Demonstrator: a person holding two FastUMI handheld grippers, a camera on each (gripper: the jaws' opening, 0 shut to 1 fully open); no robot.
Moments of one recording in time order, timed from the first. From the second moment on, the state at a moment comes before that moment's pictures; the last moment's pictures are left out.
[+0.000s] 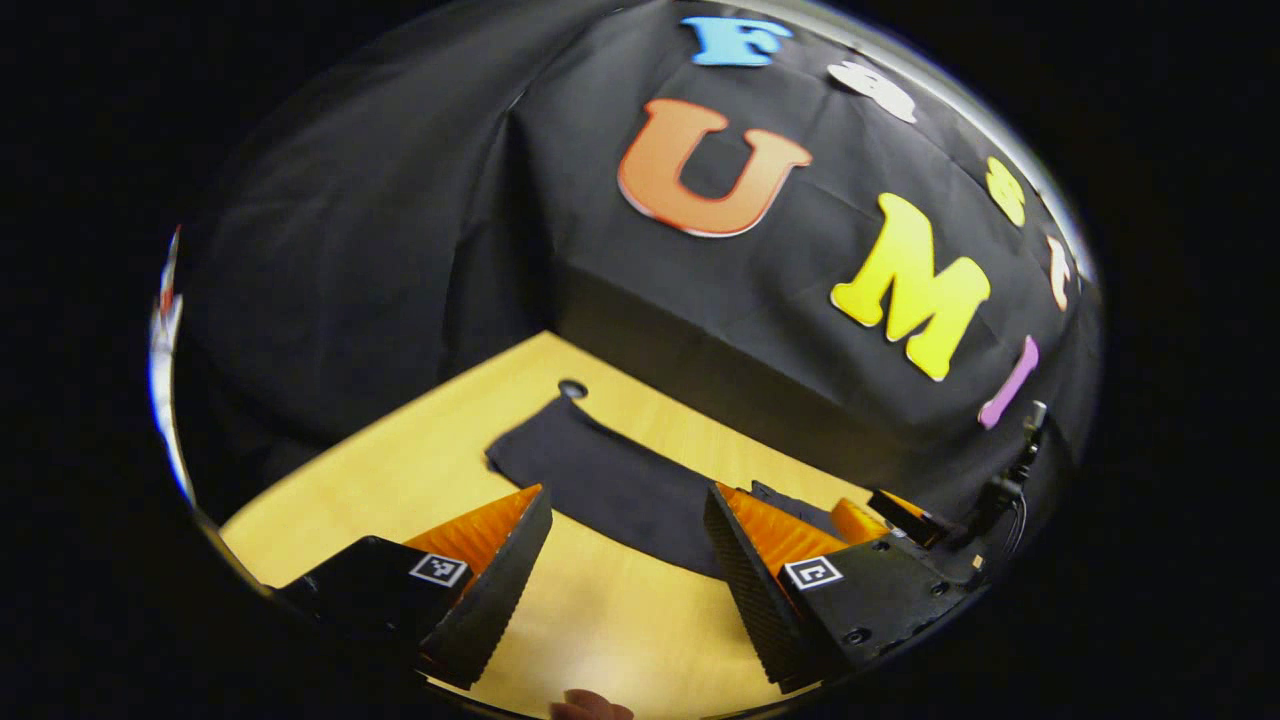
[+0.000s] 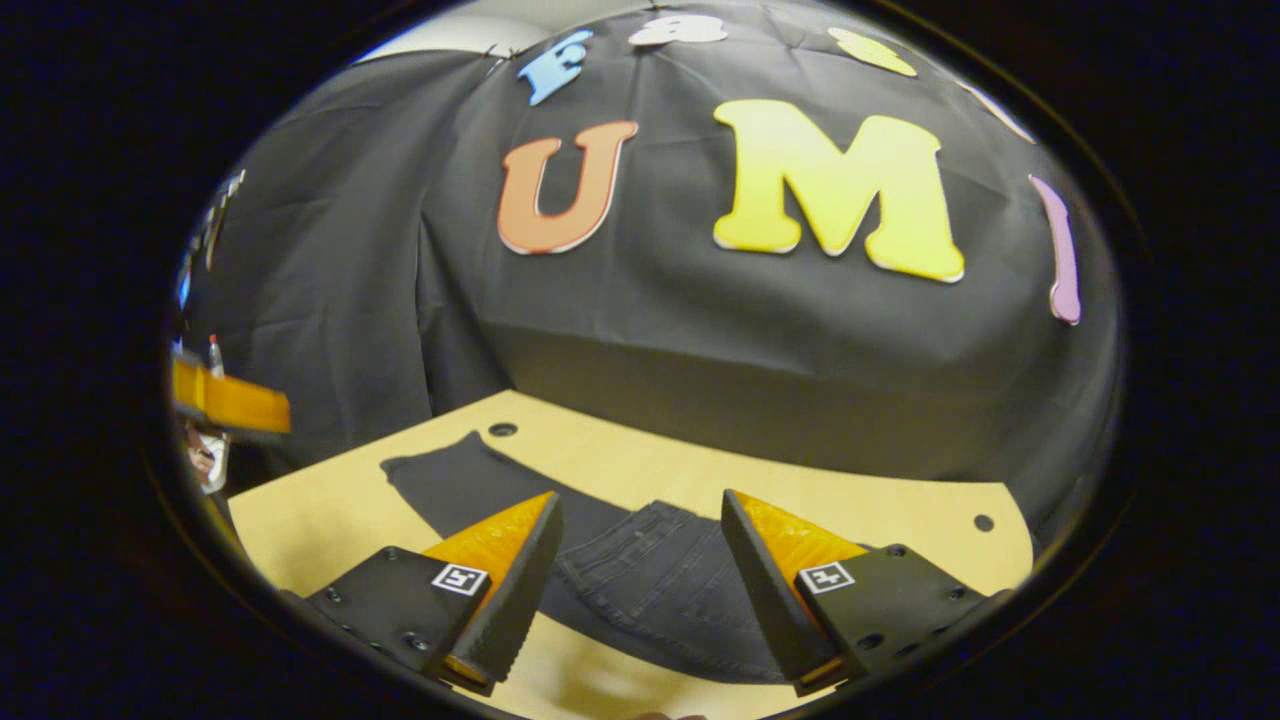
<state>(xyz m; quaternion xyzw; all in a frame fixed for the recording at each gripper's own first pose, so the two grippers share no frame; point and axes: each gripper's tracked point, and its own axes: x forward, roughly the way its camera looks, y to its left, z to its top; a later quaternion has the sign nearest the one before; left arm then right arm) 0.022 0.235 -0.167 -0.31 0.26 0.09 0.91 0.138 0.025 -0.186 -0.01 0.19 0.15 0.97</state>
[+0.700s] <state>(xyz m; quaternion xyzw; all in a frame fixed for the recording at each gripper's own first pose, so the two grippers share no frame) 0.089 0.286 -0.299 -0.60 0.27 0.20 0.73 0.078 -0.170 0.031 0.00 0.02 -0.03 1.00</state>
